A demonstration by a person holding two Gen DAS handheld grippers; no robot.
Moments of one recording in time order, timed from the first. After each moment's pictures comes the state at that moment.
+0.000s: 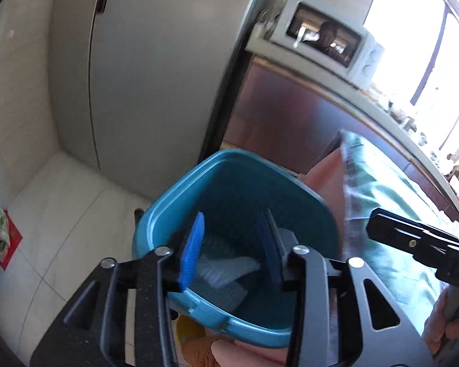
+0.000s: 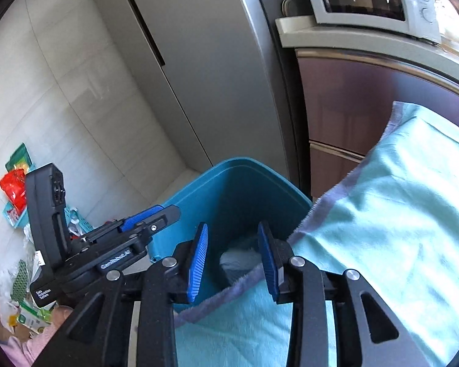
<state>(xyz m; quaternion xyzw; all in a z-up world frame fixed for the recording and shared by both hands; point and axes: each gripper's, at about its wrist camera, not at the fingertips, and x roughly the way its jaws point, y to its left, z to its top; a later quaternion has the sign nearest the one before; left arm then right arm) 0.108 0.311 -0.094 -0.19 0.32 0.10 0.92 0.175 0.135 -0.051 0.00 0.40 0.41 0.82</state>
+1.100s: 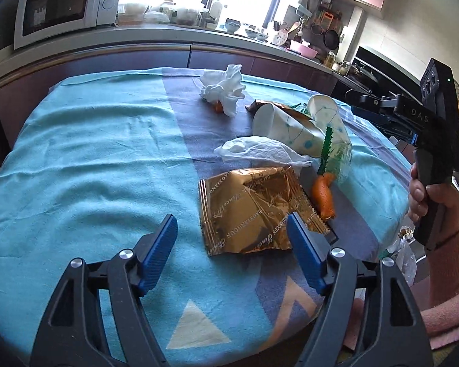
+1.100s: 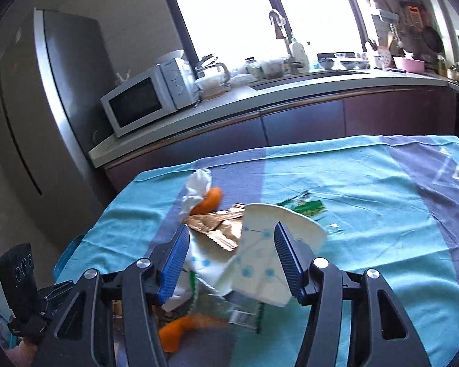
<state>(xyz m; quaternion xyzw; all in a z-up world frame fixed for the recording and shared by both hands) 0.084 -0.035 -0.082 -0.01 0.39 -0.31 0.87 0.068 -0.272 -0.032 0.16 0.28 0.04 0.95</state>
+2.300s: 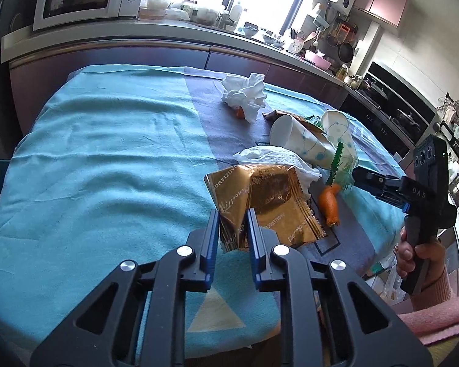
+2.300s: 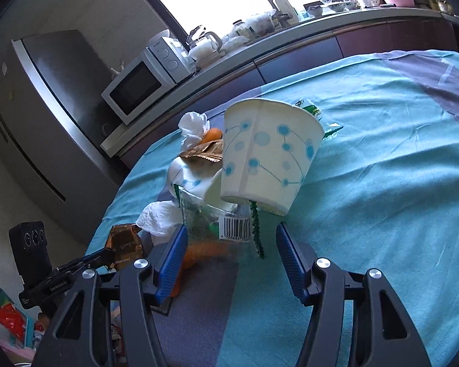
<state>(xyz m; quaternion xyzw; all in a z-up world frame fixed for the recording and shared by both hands) 0.083 0.001 -0.071 -0.05 0.39 -0.29 0.87 0.043 -0.266 -0.094 0.25 0.34 0.11 0.90</state>
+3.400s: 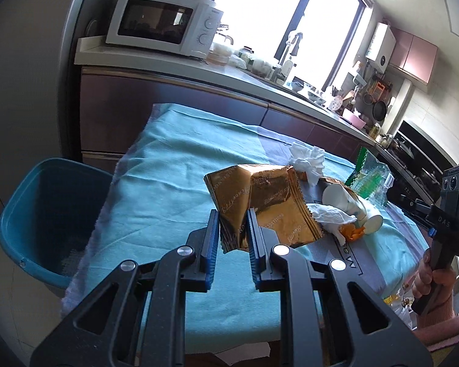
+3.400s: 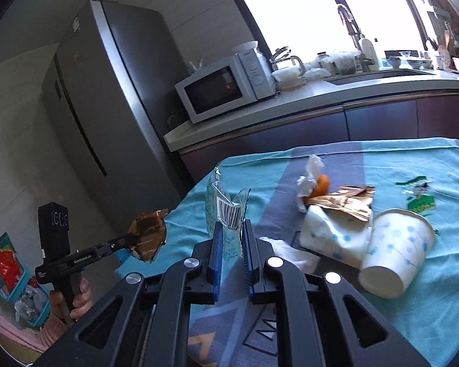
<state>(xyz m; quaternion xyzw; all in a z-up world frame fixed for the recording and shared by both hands) 0.058 0.128 -0.028 -0.13 0.31 -0.18 0.92 0.051 -0.166 -0.010 0.15 0.27 0.24 0.92</state>
